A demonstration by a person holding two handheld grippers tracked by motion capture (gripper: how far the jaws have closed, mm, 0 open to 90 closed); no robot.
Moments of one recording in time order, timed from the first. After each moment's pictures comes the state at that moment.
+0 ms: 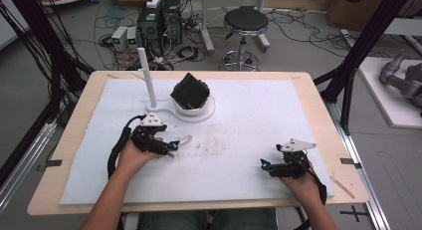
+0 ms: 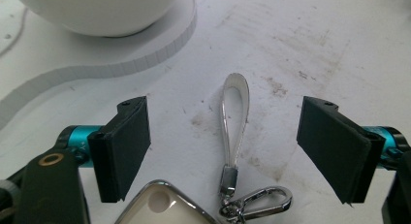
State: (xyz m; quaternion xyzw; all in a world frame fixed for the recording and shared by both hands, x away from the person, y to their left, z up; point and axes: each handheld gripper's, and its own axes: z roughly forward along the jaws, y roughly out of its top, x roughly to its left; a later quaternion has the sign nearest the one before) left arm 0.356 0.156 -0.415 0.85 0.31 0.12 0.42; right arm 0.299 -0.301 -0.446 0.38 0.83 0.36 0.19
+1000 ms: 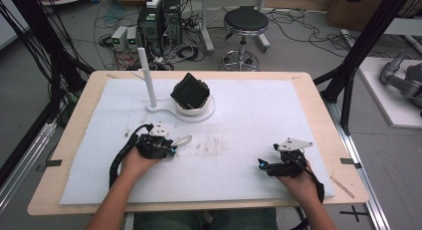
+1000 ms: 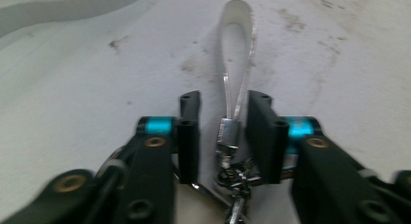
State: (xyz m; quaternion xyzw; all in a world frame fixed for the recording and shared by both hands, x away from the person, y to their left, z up) left arm 0.348 0.148 -0.441 0.88 0.28 0.13 0.35; right arm 0.303 -0.295 -0.447 0.37 0.83 0.36 0.19
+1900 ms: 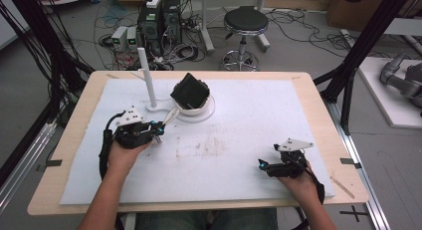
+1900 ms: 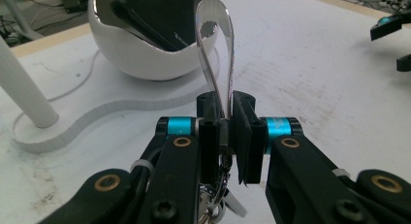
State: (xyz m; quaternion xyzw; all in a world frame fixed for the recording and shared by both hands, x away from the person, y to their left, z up) left arm 0.338 0.191 -0.386 0.77 0.33 0.18 0.50; right arm 0.300 -0.295 -0.446 0.38 0.83 0.36 0.19
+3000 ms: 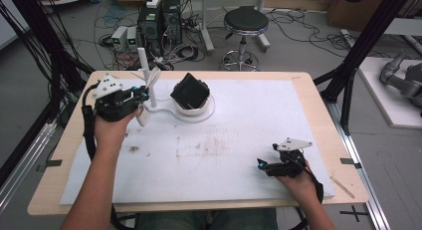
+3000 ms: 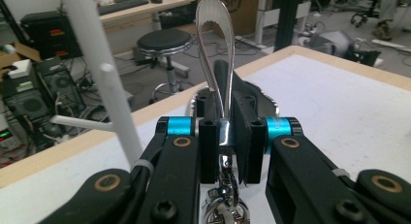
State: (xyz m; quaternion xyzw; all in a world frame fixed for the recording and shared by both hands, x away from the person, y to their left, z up) left arm 0.354 0.212 -0.301 0.71 0.36 0.30 0.53; right arm 0.302 -0.292 -0.446 0.37 0.83 0.37 0.19
